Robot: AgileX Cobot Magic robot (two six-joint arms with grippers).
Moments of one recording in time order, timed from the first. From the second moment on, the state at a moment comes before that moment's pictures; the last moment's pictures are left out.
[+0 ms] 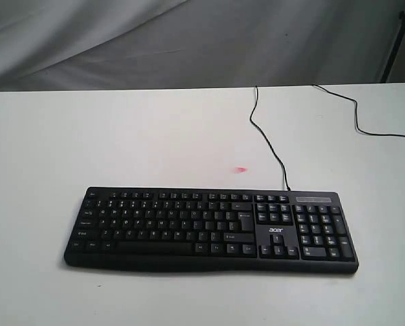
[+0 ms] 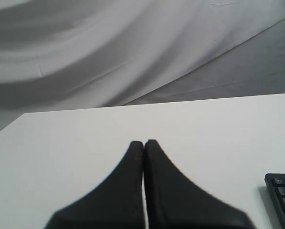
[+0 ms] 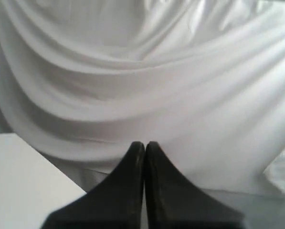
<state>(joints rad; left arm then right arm) 0.13 0.00 -0.01 0.03 0.19 0.09 0.27 0.66 -0.82 1.00 0.15 -1.32</state>
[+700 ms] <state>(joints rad) 0.13 0.00 -0.01 0.03 0.19 0.09 -0.06 0.30 -0.58 0.06 0.36 -0.18</state>
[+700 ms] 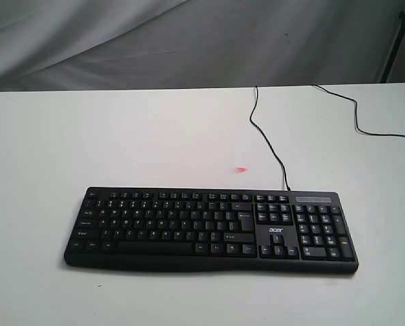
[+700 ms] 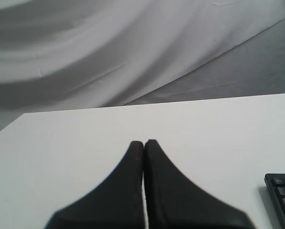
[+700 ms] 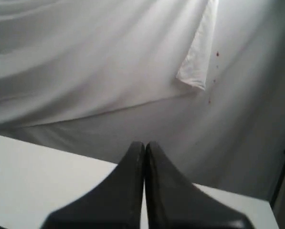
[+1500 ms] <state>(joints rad) 0.13 0.00 -0.01 0.03 0.19 0.09 -0.08 0.01 -0.10 0.04 0.20 -0.08</state>
